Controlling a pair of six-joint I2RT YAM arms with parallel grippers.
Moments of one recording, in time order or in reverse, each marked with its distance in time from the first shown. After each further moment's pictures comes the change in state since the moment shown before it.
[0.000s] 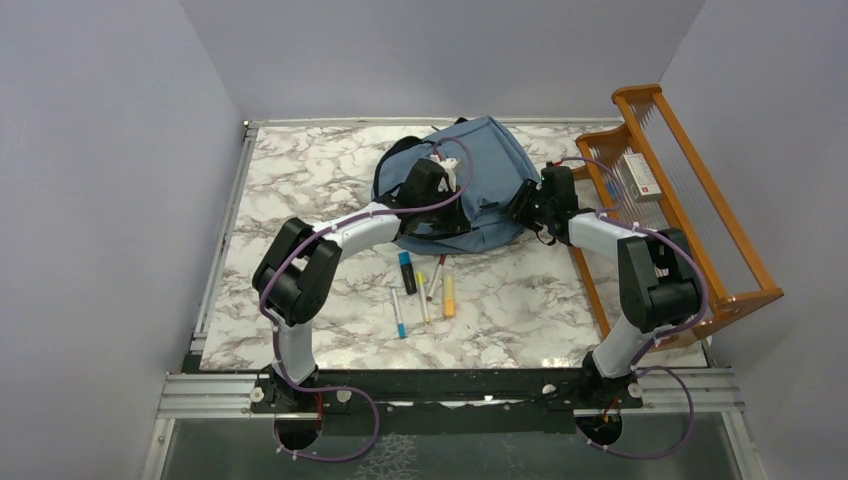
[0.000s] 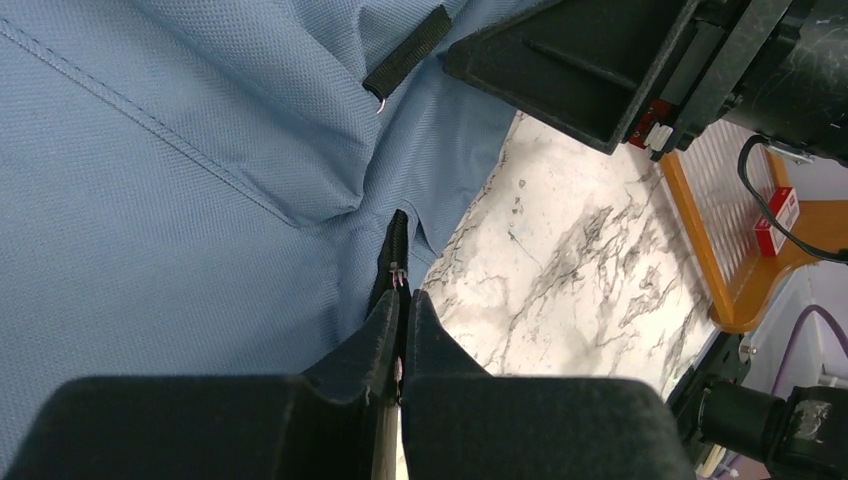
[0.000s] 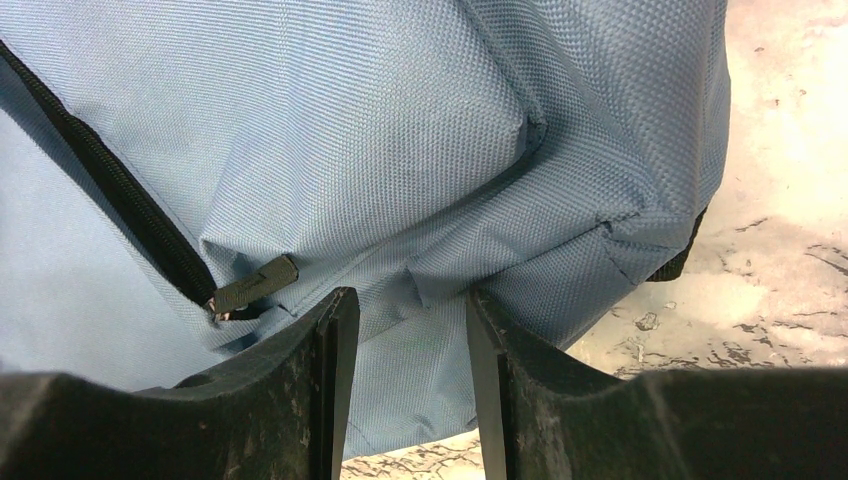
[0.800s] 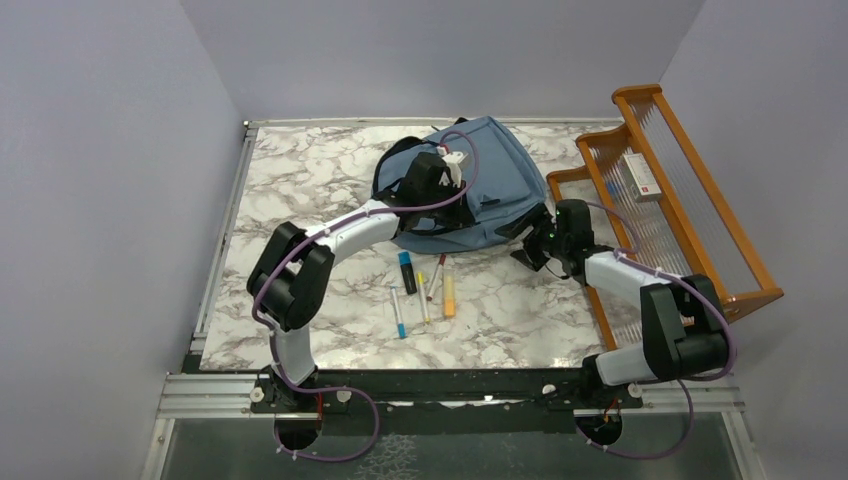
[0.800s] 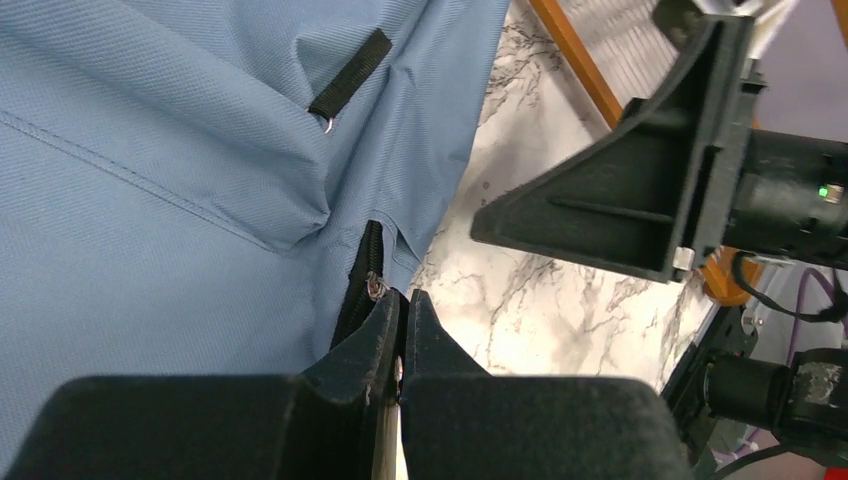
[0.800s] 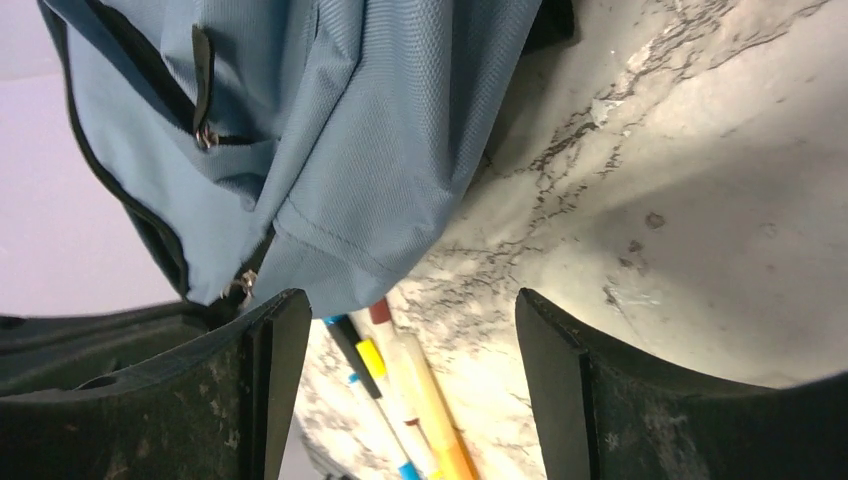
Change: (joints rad) left arm -0.010 -0.035 0.035 -0.022 0.025 0.089; right arm -0.006 -0.298 -0.321 0.035 -0.164 0.421
